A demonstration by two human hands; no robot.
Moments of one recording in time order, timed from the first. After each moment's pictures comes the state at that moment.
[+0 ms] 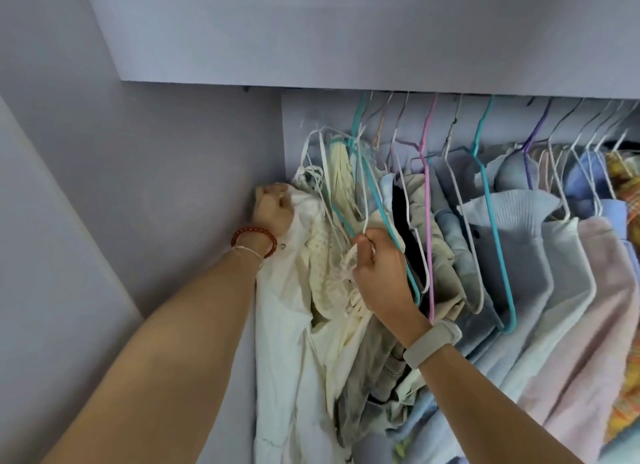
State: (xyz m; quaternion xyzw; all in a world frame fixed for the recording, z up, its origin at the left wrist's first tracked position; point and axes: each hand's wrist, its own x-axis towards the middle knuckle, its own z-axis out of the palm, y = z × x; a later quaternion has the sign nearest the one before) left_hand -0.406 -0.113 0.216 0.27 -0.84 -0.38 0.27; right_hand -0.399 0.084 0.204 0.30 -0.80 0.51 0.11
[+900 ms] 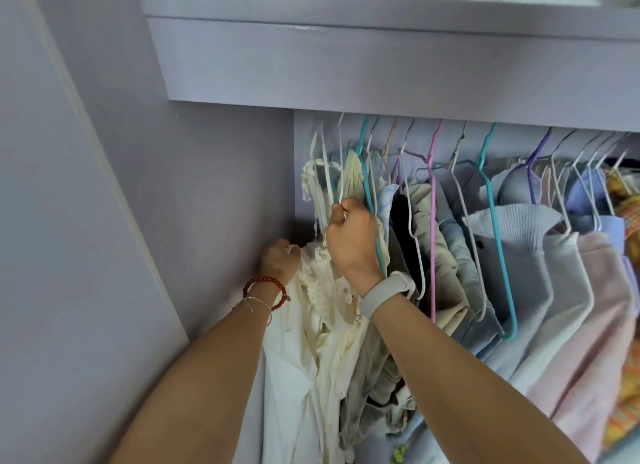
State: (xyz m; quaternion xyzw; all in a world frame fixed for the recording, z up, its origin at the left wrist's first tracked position) left_hand -0.369 -0.091 0.168 0.37 -0.79 -0.45 0.19; right_hand -0.390 0.027 0.254 0.26 -0.81 0.52 0.10
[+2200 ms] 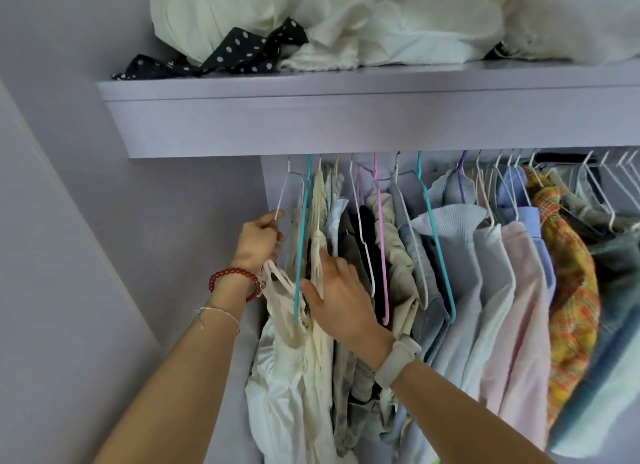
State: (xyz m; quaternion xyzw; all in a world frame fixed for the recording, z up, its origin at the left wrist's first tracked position) left_hand -0.362 -0.057 0.263 0.28 -0.73 -0.56 0.26; right_hand -0.358 0.104 0.224 0.36 -0.88 0.30 0.05
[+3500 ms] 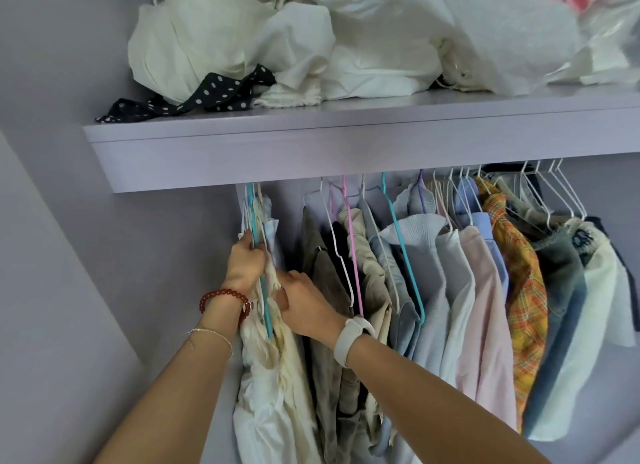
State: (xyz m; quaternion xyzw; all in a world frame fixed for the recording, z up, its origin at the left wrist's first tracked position) left_hand -0.357 -0.041 0.273 0.26 -0.78 -0.51 0.24; right_hand -0.364 0.079 0.238 0.43 -0.84 0.31 0.00
